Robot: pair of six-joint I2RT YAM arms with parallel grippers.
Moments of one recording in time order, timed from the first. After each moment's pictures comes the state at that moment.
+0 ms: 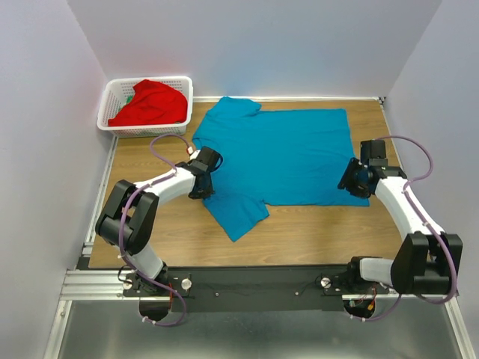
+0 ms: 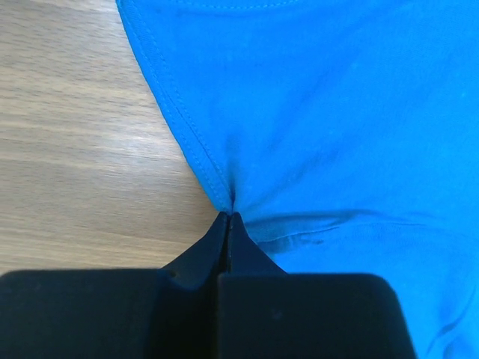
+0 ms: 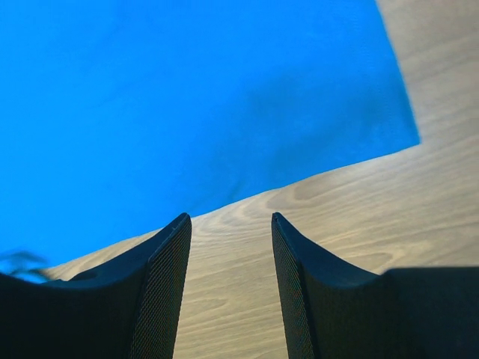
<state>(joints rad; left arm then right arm) -0.48 1.65 0.95 -0.47 -0.23 -0.61 -0.02 1.23 0.87 -0.64 0.04 0.42</state>
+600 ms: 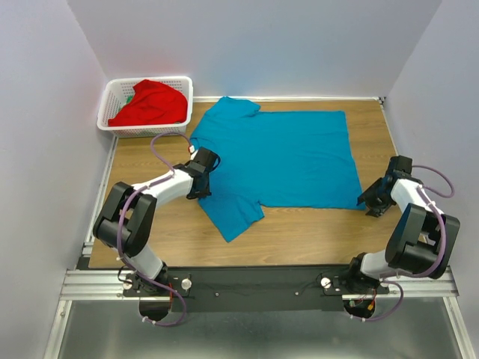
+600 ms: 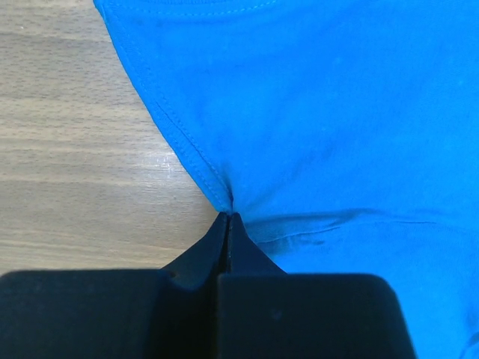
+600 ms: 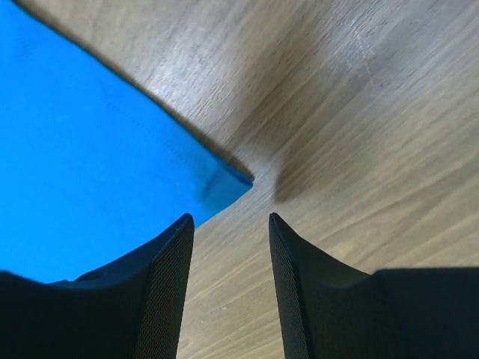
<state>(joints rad) -0.46 1.63 0.92 -0.44 -0.26 -0.46 -0.37 1.40 0.77 -0.60 0.00 0.49</state>
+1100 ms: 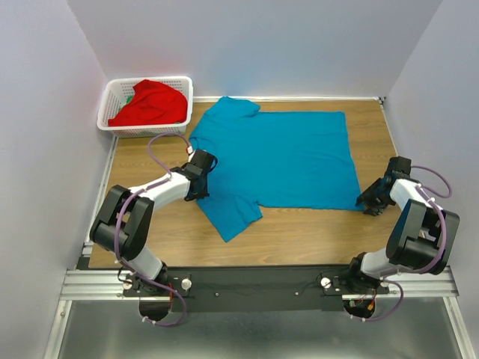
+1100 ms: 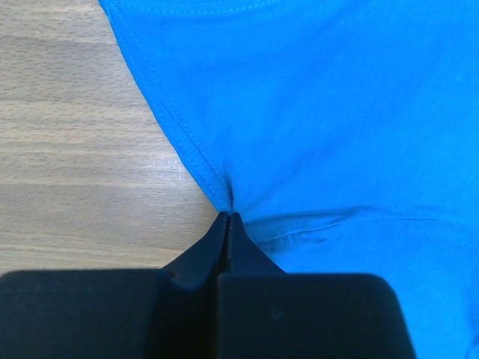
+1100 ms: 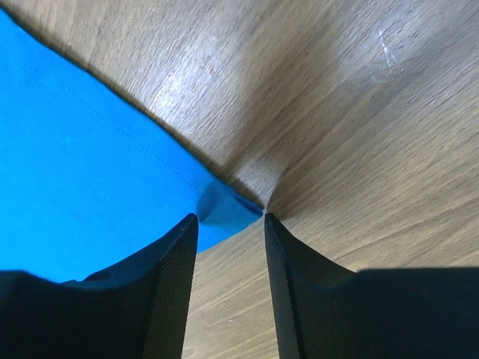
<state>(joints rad) -0.44 1.59 0.87 -0.39 -0.26 -0.43 -0.39 1.45 0.75 -0.54 -0.05 0.49</state>
